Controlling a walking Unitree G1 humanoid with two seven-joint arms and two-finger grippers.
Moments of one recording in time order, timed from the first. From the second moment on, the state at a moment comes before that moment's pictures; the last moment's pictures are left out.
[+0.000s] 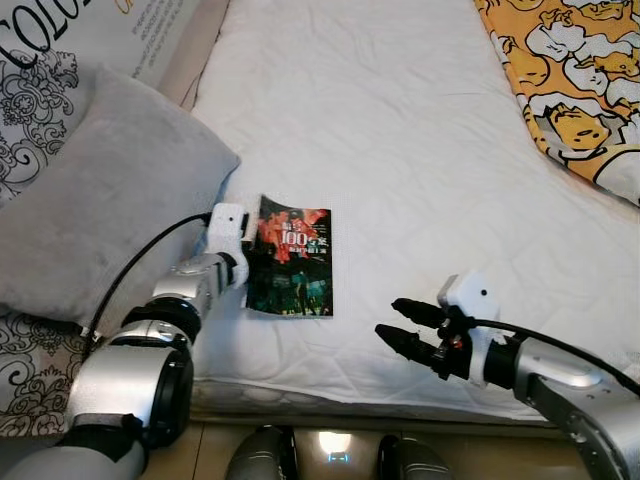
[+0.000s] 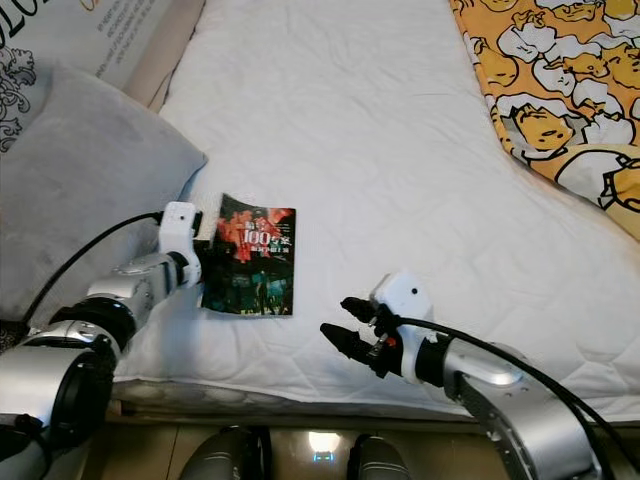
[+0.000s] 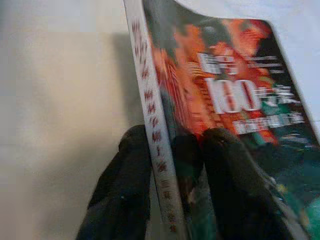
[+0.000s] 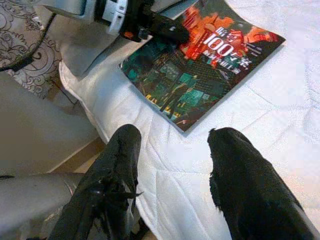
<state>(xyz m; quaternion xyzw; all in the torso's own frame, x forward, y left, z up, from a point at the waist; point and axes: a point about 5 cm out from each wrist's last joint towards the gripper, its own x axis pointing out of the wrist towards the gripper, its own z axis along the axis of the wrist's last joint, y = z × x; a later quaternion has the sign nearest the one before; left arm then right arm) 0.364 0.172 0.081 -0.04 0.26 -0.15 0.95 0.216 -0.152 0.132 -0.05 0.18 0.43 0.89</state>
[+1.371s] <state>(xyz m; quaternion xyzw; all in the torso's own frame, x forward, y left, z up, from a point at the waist) 0.263 0.169 0.121 -0.03 0.05 -0.09 0.99 0.248 -0.141 0.110 -0.03 0.11 0.16 0.98</state>
